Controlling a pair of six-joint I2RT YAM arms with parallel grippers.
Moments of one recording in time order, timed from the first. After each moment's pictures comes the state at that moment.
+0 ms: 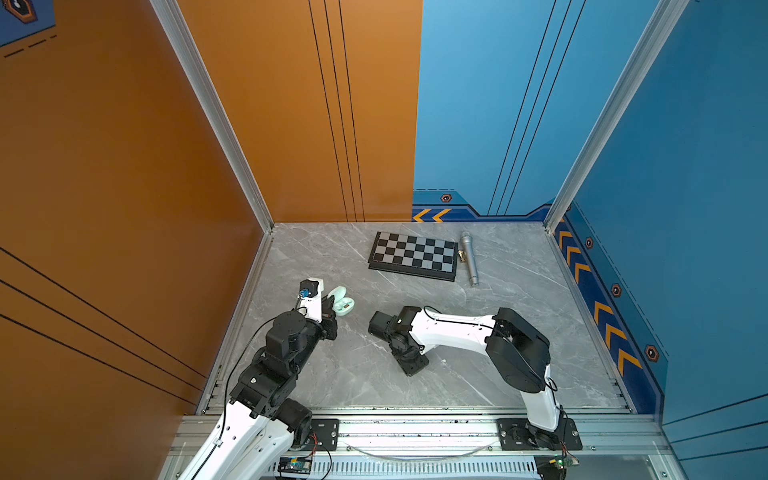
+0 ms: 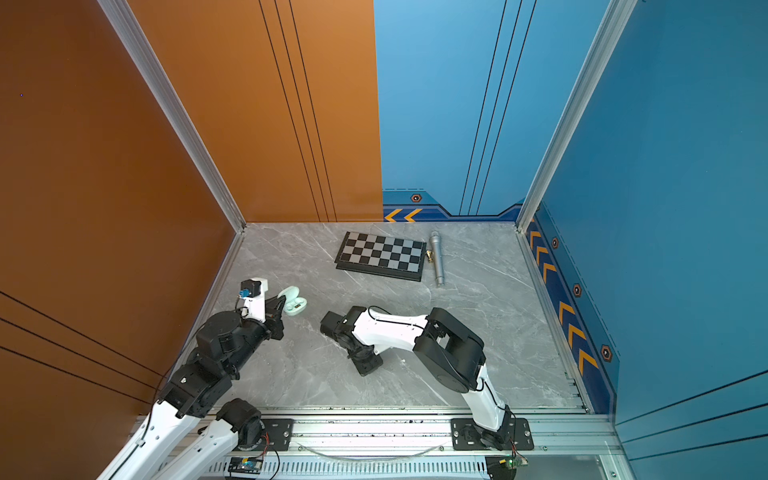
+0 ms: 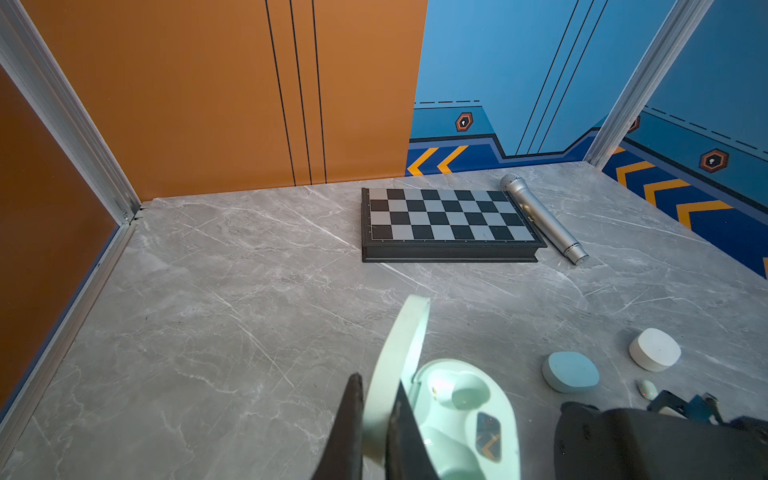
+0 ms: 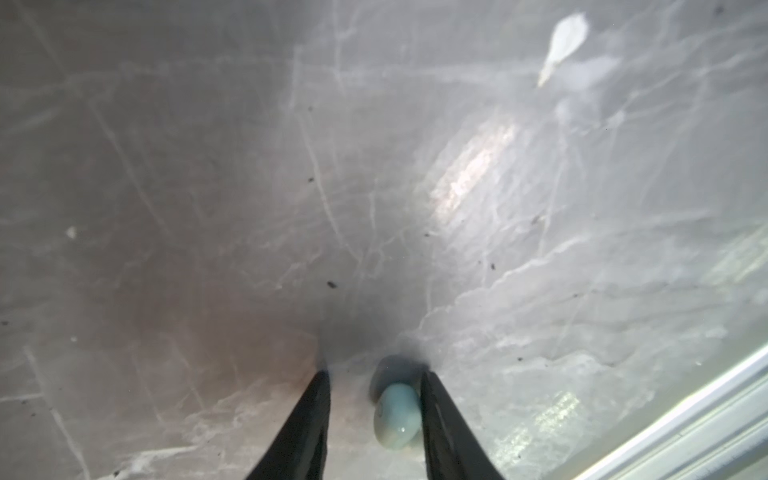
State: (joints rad) left arm -0.45 0.53 0.60 -0.36 -0.20 -0.13; right arm 1.09 2.04 1.47 -1.02 -0.01 2.07
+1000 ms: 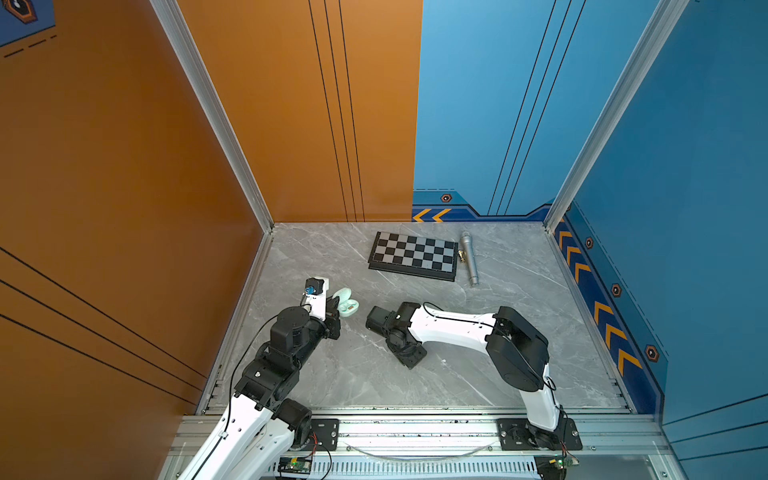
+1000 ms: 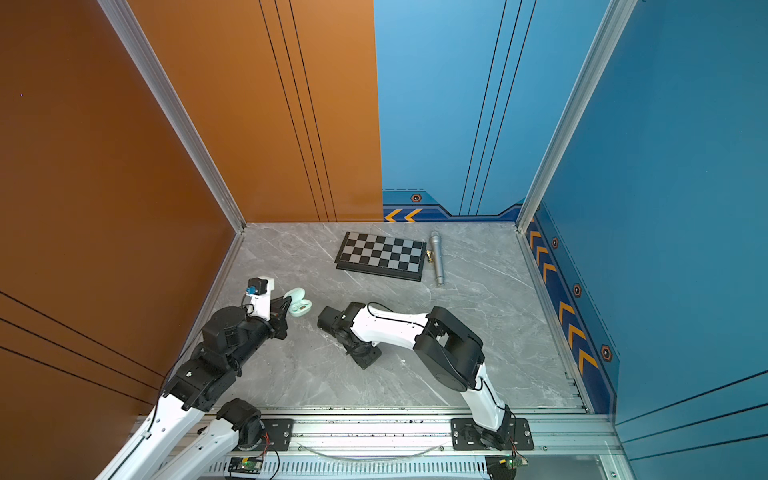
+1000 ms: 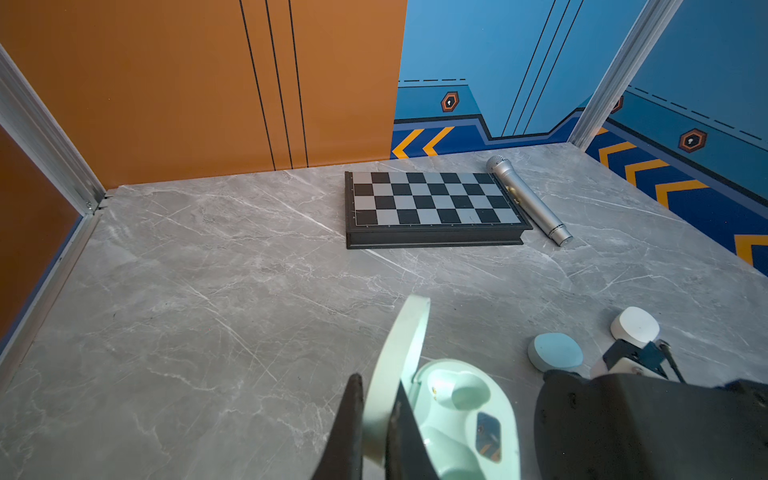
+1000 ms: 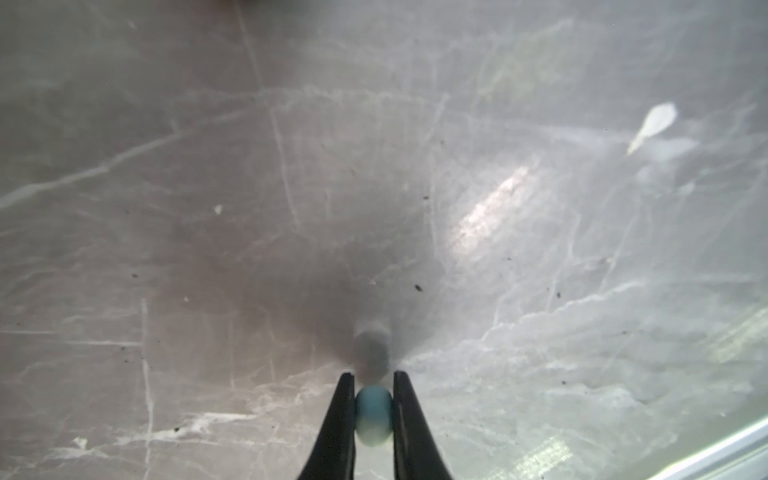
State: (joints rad) left arm -0.42 0.59 0.60 -0.34 -0.10 -0.14; right arm 1.06 2.05 1.52 -1.02 0.08 1.90
